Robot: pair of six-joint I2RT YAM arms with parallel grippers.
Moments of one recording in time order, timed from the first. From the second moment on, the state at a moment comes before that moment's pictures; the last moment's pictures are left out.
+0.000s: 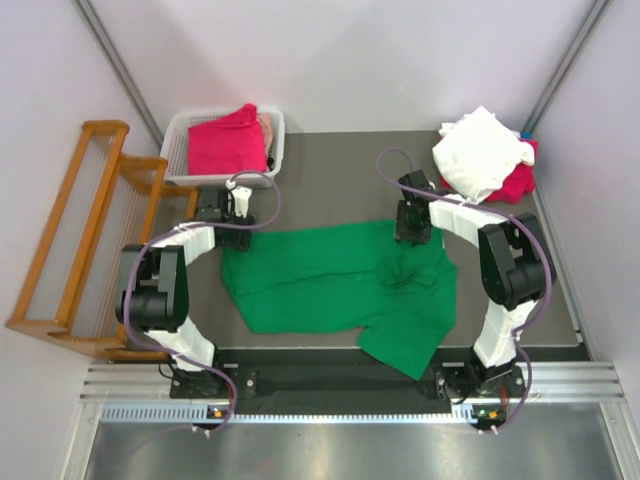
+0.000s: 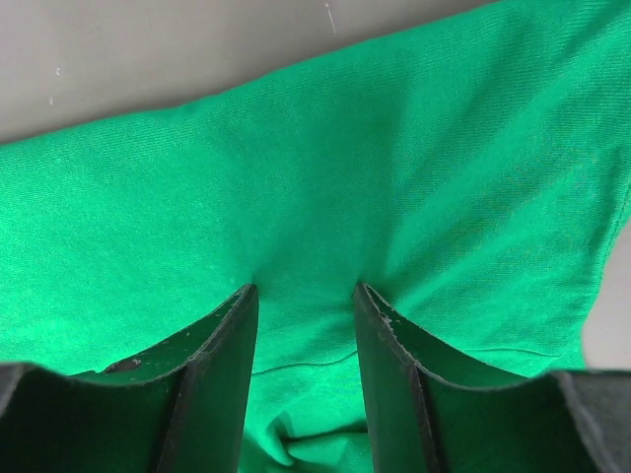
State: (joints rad) left arm -0.04 1.67 0.91 -0.18 0.07 0.23; right arm 0.36 1.85 1.22 -0.53 0.13 0.47
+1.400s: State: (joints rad) left arm -0.05 1.56 1.20 -0.63 0.23 0.24; right arm 0.34 1.82 1.30 -0.63 0.18 0.48
